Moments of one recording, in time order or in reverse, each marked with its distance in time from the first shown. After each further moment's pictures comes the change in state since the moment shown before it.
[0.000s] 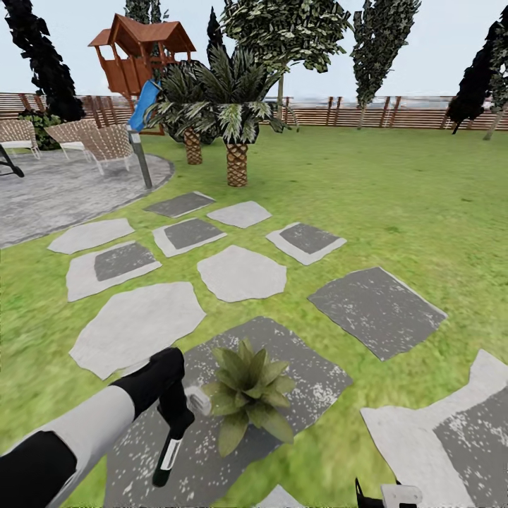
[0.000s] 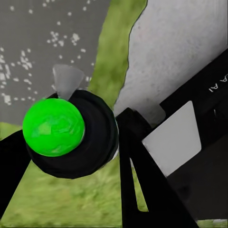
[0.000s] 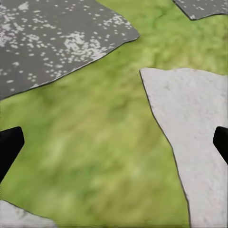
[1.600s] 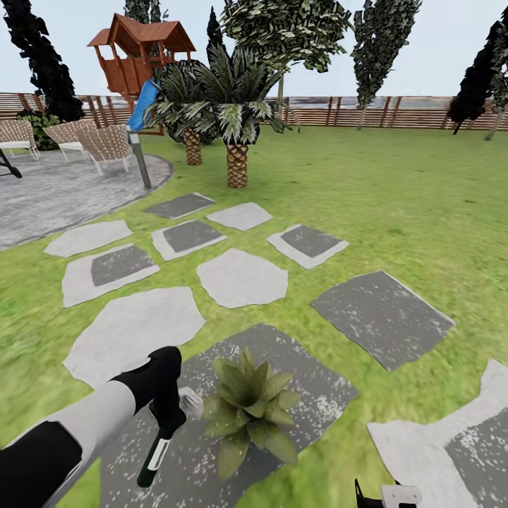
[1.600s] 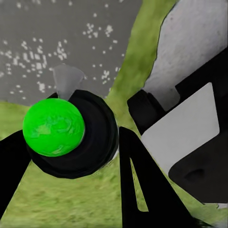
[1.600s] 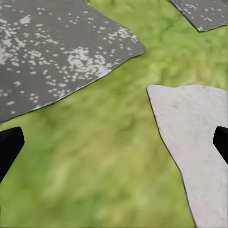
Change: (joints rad) left arm -0.032 -0.008 0.002 0.078 -0.109 -0.008 -0.040; right arm 0.000 0.000 0.002 0.000 0.004 0.003 0.002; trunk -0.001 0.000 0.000
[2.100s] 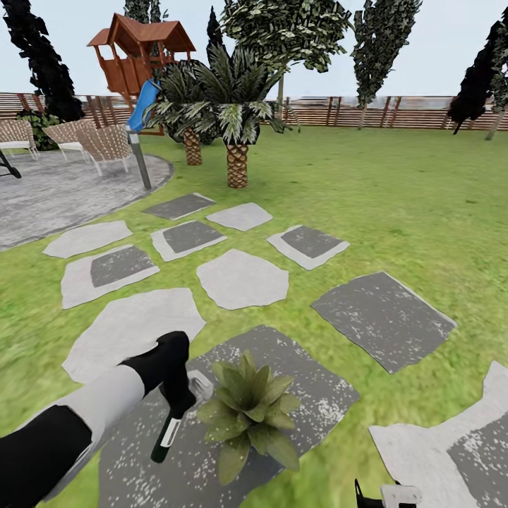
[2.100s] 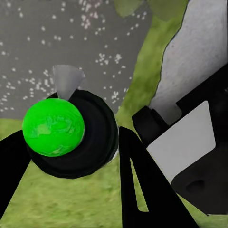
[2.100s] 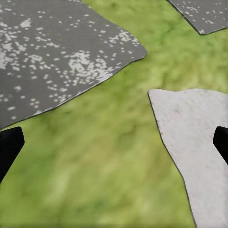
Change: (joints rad) left arm -0.066 -0.034 0.001 -0.004 0.002 0.004 -0.002; right arm 0.000 0.000 0.000 0.000 0.000 0.000 0.000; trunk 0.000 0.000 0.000
